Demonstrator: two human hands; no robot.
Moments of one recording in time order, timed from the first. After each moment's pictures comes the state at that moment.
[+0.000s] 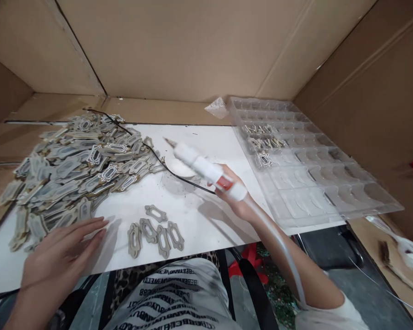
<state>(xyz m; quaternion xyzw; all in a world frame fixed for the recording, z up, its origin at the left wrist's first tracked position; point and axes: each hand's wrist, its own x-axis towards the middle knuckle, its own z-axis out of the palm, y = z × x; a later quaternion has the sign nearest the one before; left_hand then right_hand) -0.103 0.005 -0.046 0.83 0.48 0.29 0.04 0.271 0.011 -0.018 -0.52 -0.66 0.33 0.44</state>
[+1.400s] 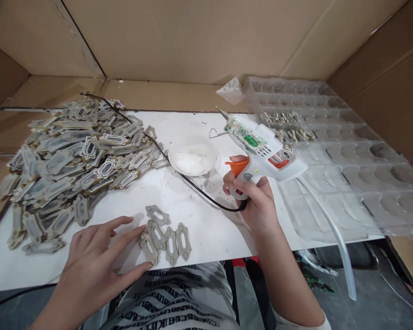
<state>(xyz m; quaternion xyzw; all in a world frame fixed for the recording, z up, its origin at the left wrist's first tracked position) -0.059 -0.009 -0.036 0.91 0.39 0.13 -0.03 0.247 0.012 -0.018 -0.46 -0.31 0.48 0.68</state>
